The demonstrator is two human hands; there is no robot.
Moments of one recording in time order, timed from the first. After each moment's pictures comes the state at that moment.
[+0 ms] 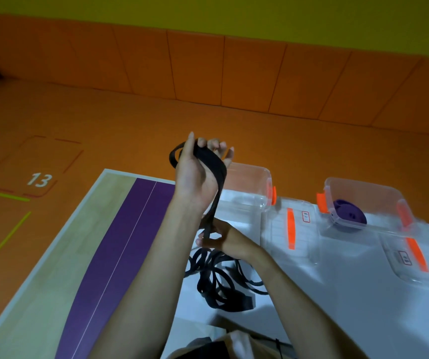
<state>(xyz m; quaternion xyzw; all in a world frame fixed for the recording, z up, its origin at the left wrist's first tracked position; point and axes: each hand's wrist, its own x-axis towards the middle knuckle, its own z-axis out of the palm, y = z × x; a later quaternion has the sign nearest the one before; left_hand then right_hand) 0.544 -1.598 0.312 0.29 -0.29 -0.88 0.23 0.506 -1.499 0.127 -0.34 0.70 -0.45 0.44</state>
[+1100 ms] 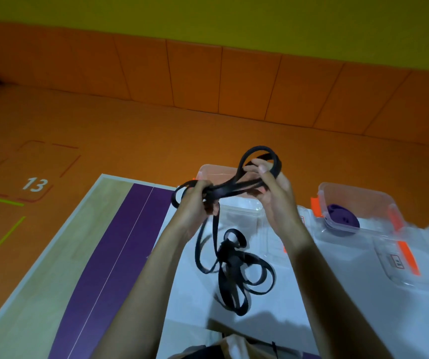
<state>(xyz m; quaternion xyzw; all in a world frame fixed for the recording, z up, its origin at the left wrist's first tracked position) 0.555 -1.618 0.210 0.29 -0.52 -0.80 0.09 0.455 -1.459 0.223 -0.17 0.59 -0.76 0.20</state>
